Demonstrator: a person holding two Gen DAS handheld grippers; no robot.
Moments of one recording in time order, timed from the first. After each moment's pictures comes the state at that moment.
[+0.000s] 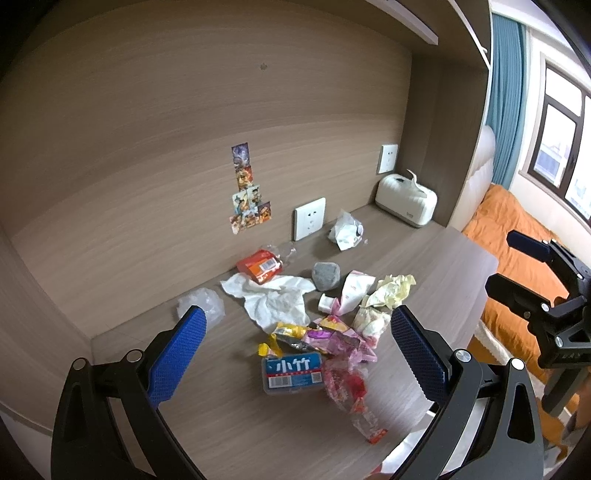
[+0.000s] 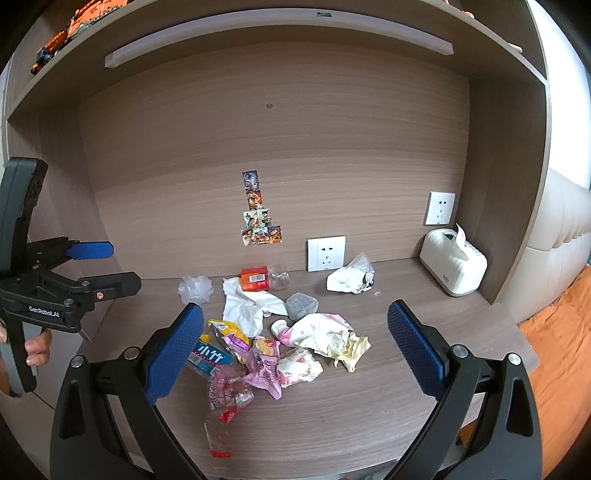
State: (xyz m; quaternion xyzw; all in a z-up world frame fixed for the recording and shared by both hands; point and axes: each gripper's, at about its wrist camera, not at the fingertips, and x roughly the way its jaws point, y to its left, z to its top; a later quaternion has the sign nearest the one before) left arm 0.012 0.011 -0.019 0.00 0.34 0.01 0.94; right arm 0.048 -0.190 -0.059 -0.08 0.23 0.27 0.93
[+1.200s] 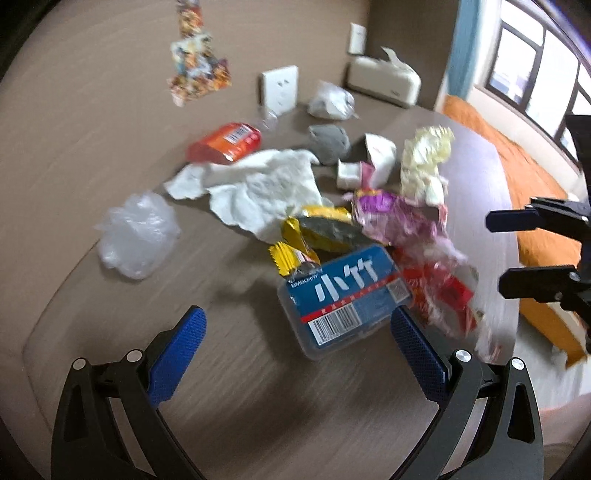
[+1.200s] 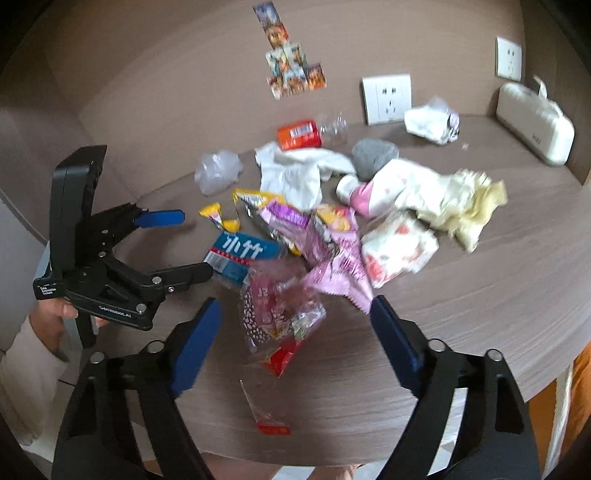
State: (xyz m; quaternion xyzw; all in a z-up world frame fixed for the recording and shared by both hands) left arm 0.073 0.068 -0.200 0.06 0.46 -0.13 0.87; right arm 0.084 -0.121 -0.224 -0.03 0.46 0.32 0.83
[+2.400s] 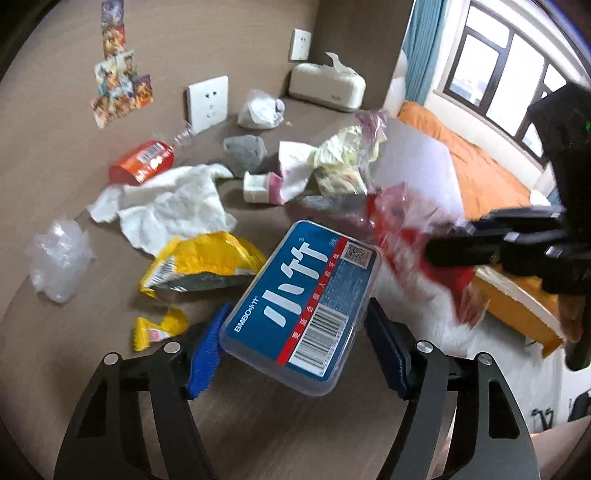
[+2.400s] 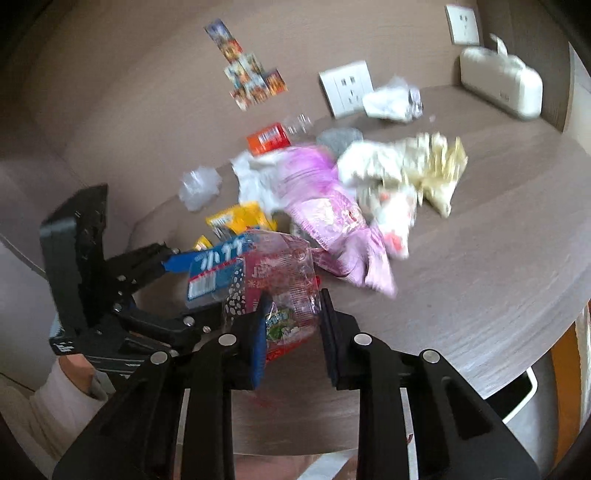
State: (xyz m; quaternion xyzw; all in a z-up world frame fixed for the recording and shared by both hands) left arm 0.075 0.012 -0.203 0.04 0.44 -0.20 0.87; right arm 0.078 -0.146 -0.189 0.04 0.45 0.29 0.84
